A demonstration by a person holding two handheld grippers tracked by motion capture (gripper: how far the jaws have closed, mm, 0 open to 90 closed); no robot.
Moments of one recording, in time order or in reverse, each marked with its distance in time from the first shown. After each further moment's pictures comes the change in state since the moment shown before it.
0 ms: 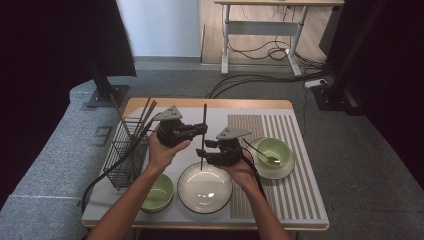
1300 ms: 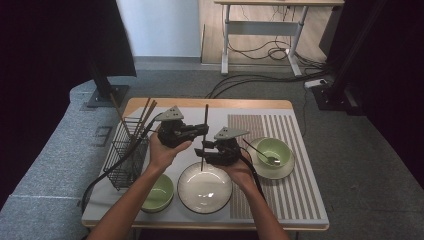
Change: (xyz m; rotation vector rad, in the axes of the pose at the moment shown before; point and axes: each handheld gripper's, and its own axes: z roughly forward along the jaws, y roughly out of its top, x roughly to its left) left arm -0.003 0.001 0.001 0.006 -0.004 0.007; right arm 0.002 0.002 0.004 0.000 0.011 -0.010
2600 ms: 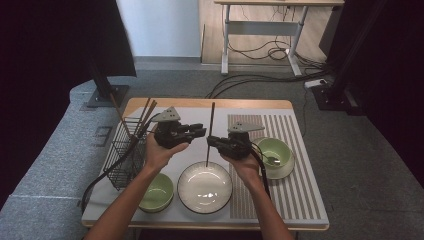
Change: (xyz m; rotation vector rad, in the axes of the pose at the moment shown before) left arm 0.007 -0.004 -0.010 0.016 0.015 0.019; right arm -0.020 0.005 -0.024 -0.078 -0.029 0.092
